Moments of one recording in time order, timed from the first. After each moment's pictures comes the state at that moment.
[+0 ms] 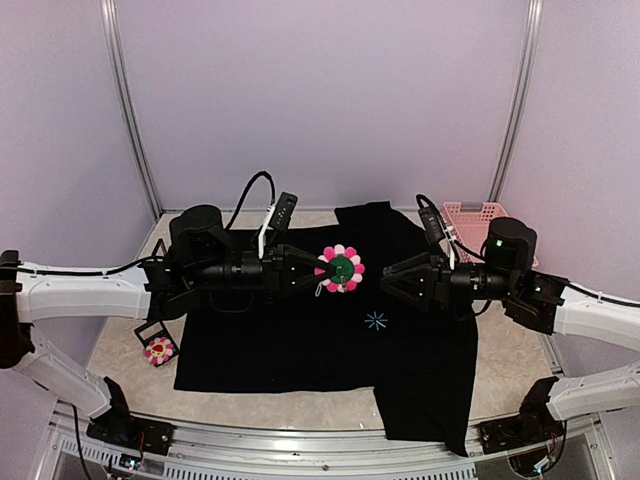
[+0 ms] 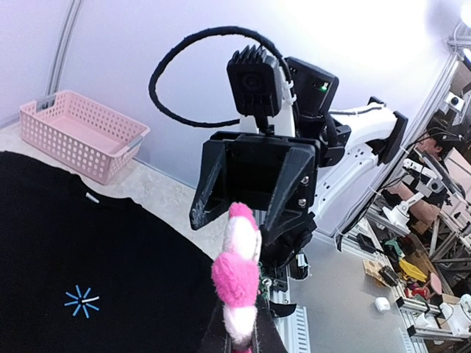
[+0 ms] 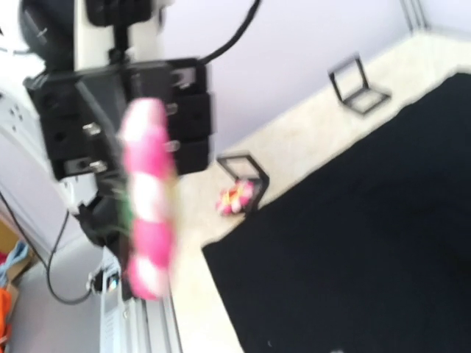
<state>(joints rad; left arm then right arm) -0.90 1.44 0.88 0.52 0.60 -0.43 0.73 1.06 0.66 0.25 -0.65 0.37</state>
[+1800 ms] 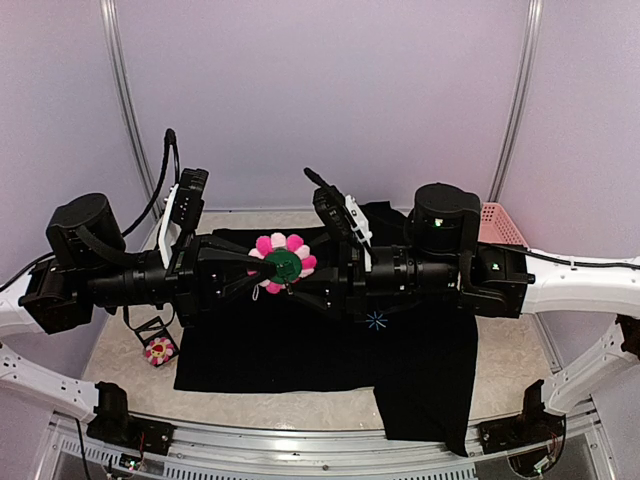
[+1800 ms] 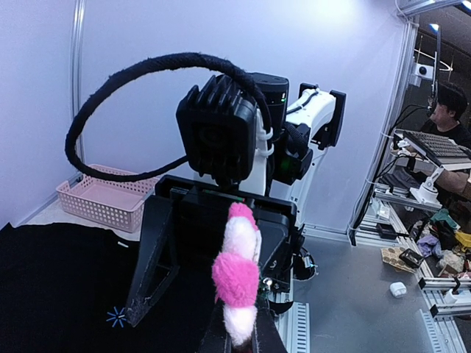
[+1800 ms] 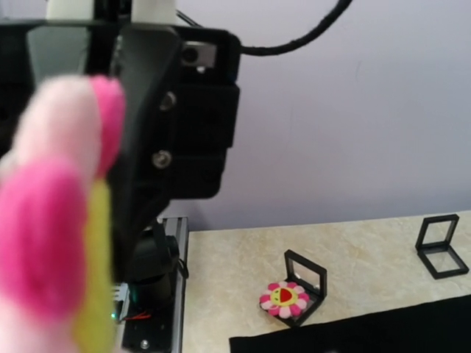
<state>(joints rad) -1.25 0.93 1.00 -0.05 0.15 -0.14 1.22 1.37 1.17 0.14 -0.31 -0.01</state>
